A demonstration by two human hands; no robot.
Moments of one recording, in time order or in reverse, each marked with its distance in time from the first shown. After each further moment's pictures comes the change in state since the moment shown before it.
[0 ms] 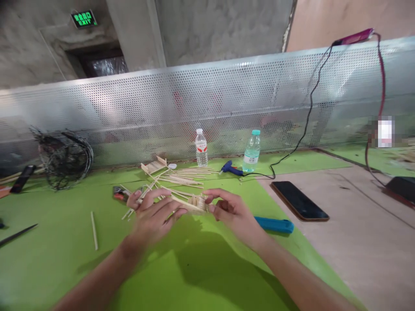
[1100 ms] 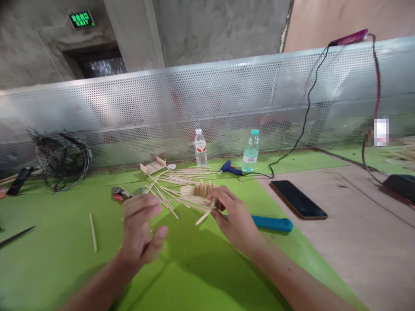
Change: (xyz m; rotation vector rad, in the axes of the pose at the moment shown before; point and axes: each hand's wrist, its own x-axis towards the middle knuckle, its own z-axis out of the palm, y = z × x) left_hand 0.003 0.013 -0.012 -0.519 0.312 -0.148; right_hand -0.004 0.010 0.003 -0.579 0.085 -0.331
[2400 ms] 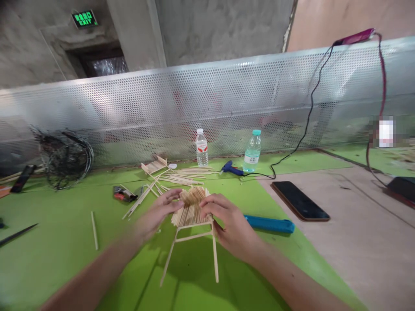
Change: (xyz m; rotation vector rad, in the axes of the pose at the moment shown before) left_hand -0.005 -0.035 0.008 -0.414 -0.495 -1.364; right_hand -0.002 -0.011 0.000 0.035 -0.157 -0.127
